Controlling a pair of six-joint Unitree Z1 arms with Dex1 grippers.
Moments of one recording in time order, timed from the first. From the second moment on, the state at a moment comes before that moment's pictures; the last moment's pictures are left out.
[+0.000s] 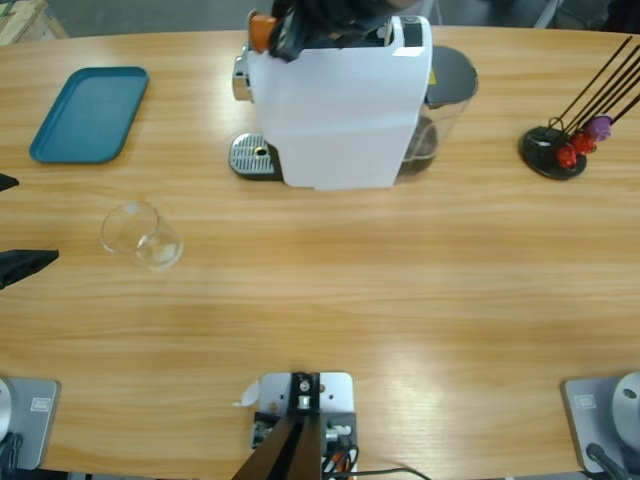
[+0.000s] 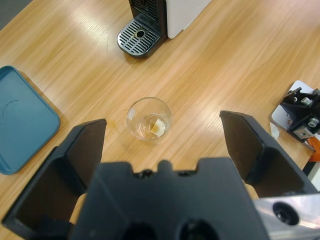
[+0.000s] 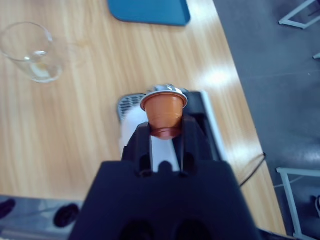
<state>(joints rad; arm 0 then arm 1) -0.74 0.90 -0.74 0.54 -0.03 0.11 0.82 1.80 -1.52 0.40 0.10 -0.57</state>
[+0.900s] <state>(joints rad) -0.74 0.90 -0.74 0.54 -0.03 0.11 0.75 1.81 -1.56 0.40 0.21 -0.61</state>
